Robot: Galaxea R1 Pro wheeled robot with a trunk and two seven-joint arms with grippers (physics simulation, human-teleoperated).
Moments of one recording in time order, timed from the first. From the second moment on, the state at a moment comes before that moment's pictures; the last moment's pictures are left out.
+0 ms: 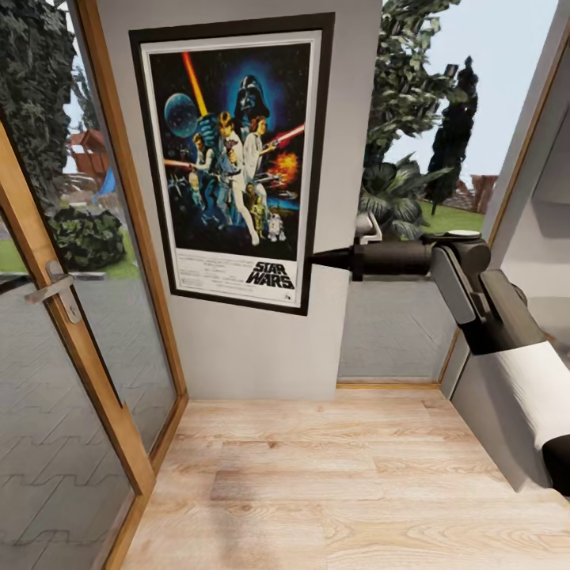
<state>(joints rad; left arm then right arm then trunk) 0.03 0.23 0.42 -0.61 0.04 -0.04 -0.54 -1.20 -0.25 0.30 -1.27 -0.44 0.80 1.09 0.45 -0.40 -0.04</state>
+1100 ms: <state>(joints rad) 0.03 0.23 0.42 -0.61 0.04 -0.04 -0.54 -1.21 -0.24 0.31 -1.26 -0.44 0.80 1.09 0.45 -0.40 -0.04</state>
